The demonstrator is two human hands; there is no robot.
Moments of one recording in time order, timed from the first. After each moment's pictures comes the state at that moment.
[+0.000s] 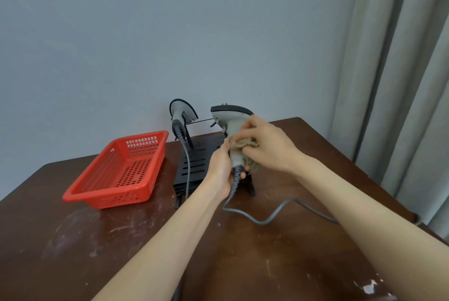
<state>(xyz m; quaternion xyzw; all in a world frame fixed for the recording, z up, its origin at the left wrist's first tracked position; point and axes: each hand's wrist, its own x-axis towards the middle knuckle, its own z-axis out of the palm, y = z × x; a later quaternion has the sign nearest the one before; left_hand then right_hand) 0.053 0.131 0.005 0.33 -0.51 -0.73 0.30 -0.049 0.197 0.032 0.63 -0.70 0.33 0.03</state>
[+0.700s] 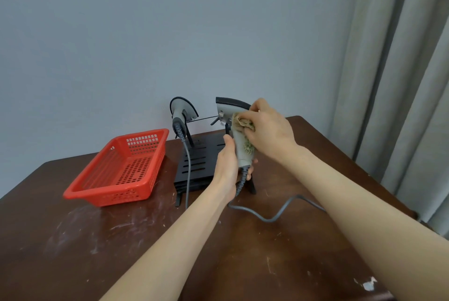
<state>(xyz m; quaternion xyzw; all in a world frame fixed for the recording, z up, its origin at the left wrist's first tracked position) 0.046 0.132 -0.009 0.29 -0.56 -0.71 0.31 -0.054 0.178 0.040 0.55 -0.76 0.32 0.15</state>
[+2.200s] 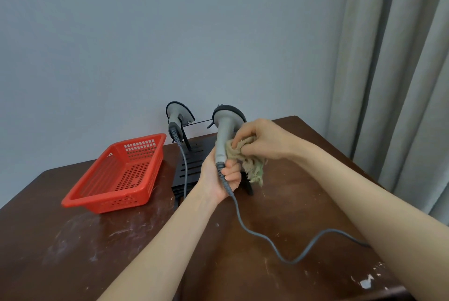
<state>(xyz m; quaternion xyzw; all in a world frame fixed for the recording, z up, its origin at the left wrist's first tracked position) 0.059 0.118 -0.005 0.17 -0.28 -0.92 0.22 -0.054 0.205 0.051 0.62 -0.67 0.38 -0.14</state>
